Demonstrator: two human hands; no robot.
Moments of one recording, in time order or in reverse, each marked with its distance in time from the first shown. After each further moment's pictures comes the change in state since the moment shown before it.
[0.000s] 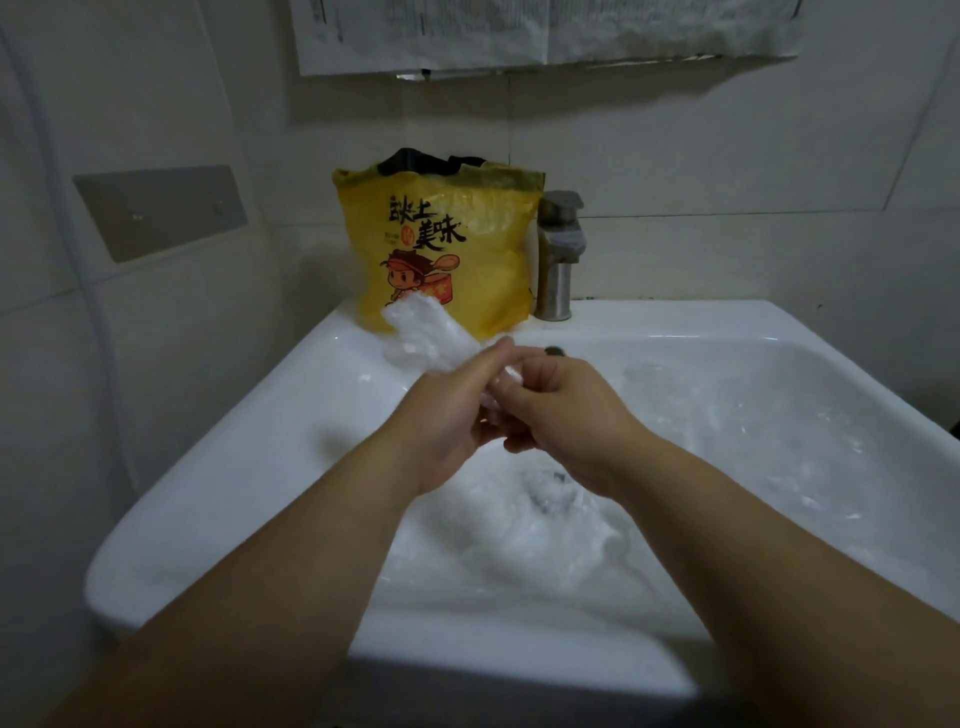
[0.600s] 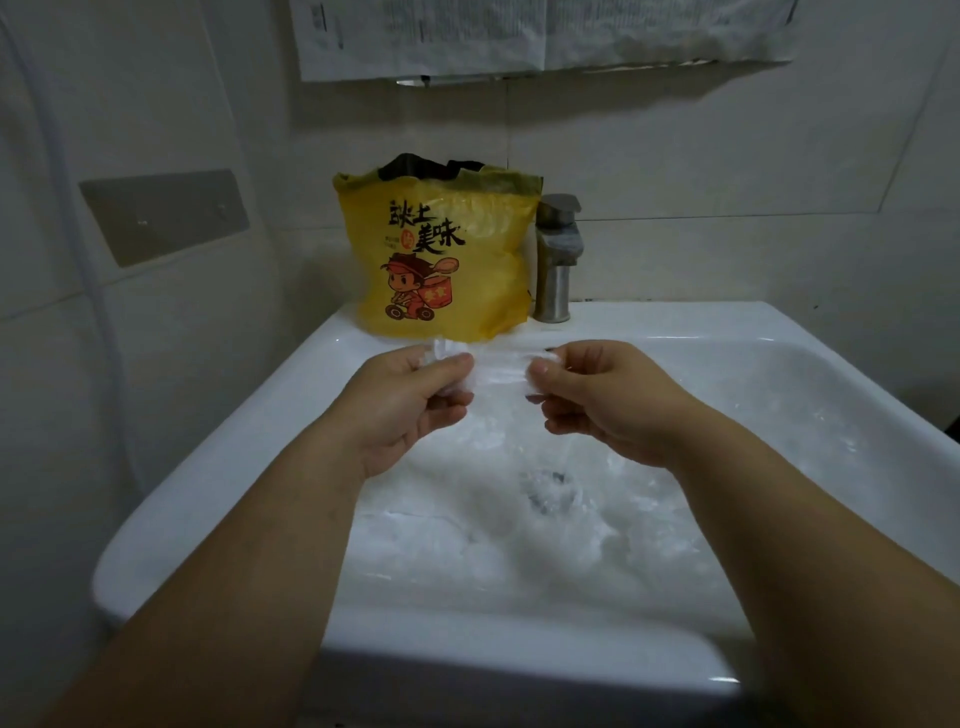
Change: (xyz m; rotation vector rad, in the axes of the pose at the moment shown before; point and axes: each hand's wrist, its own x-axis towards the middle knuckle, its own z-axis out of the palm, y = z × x) left_hand -0.001 0.011 -0.034 0.042 0.183 0.016; right_hand 0.003 -0.005 -0.038 0.078 -0.007 0.133
